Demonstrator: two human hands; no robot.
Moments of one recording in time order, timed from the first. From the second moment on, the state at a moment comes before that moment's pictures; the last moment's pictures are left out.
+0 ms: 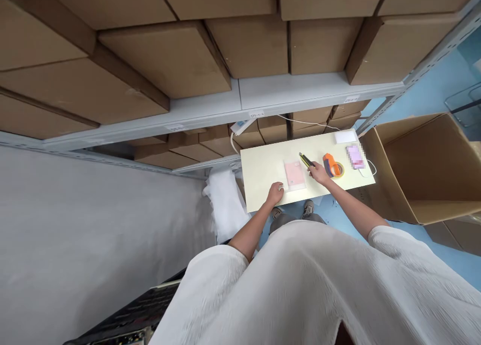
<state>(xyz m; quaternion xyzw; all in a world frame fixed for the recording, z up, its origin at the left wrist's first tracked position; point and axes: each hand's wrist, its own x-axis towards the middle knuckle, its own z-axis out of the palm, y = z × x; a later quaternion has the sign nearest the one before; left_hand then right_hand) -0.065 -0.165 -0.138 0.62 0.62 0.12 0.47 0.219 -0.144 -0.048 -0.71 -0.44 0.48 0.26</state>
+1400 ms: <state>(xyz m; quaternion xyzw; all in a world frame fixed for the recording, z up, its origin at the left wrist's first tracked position) -0.191 -0.160 -0.141 0.75 0.55 -0.06 0.37 0.074 -0.194 -0.081 -0.77 -0.48 0.42 0.05</state>
